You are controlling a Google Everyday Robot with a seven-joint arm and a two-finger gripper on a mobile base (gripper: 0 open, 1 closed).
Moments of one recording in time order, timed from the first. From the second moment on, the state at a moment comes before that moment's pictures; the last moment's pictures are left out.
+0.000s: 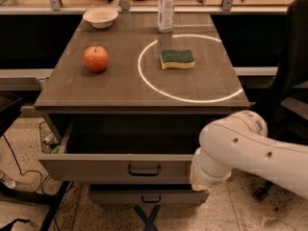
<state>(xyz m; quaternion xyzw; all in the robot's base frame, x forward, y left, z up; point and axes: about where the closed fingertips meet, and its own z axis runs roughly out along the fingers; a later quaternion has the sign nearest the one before) 0.394 -0.133 0.637 -0.76 0.65 0.01 0.07</state>
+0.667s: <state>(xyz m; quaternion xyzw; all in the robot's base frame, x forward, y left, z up) 0.424 -0.116 0.643 -0.76 0.64 -0.01 0.09</state>
